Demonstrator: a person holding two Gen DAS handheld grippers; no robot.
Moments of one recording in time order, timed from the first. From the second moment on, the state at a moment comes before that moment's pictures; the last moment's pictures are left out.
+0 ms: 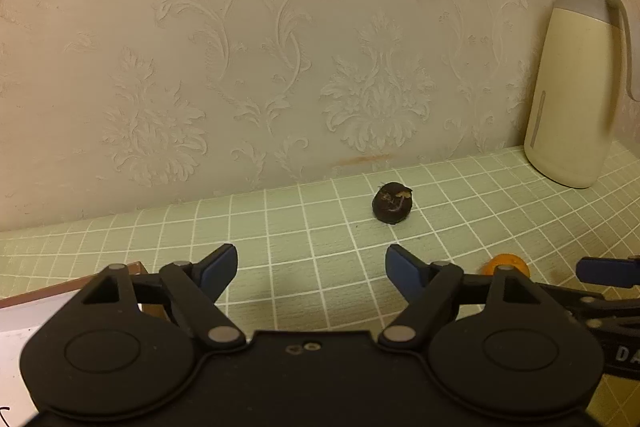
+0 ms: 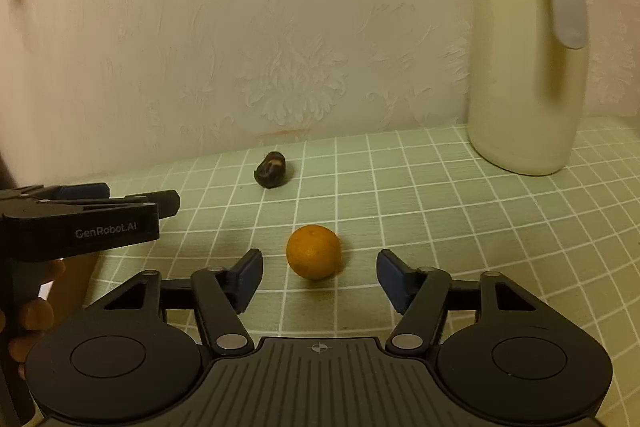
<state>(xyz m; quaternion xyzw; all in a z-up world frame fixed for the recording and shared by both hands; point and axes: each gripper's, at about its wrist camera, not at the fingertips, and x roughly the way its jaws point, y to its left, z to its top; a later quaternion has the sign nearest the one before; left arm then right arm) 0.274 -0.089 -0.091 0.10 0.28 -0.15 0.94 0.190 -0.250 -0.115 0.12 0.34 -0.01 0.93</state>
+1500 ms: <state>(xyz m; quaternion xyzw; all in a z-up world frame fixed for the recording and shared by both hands) 0.327 -0.158 -0.120 0.11 0.28 -0.19 0.93 0.225 -0.276 -0.134 0.10 0.33 -0.10 0.94</state>
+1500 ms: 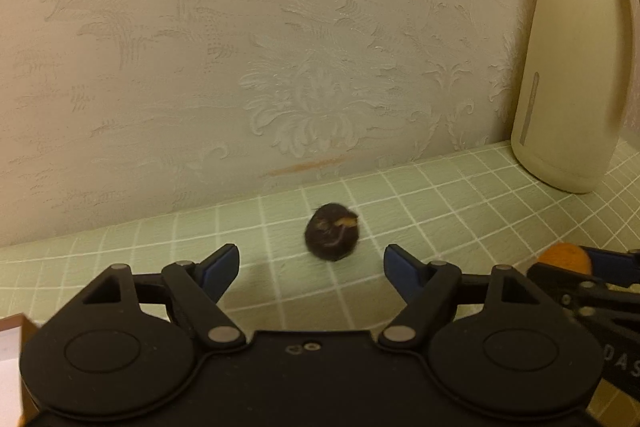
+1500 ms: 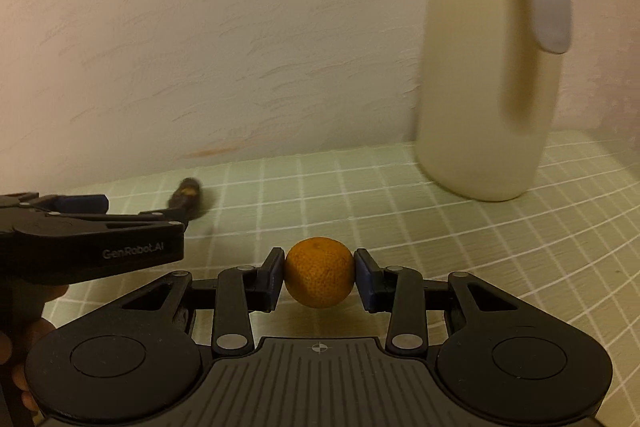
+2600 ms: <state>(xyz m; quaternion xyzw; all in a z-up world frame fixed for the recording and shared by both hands) 0.340 -0.163 -0.132 0.07 0.31 -0.19 0.93 0.232 -0.295 -0.137 0.15 0.34 -0.11 0.92</state>
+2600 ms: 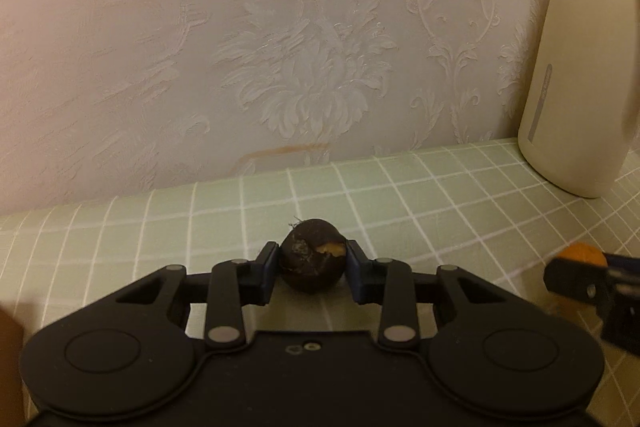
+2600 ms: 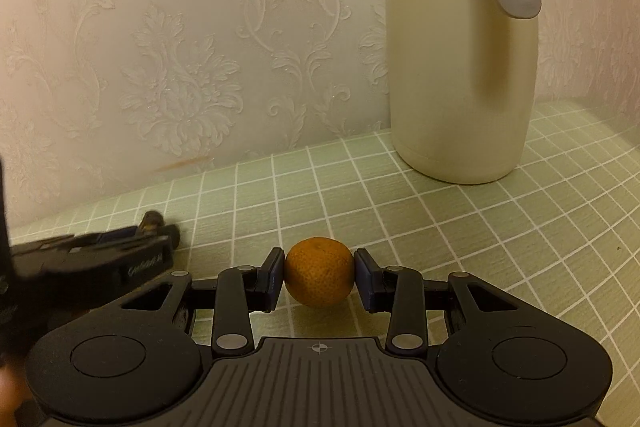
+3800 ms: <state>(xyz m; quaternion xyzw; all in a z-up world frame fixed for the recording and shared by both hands) 0.183 -0.075 -0.106 0.06 0.33 -0.14 0.93 0.157 -0.225 -0.127 0.11 0.40 0.00 0.91</state>
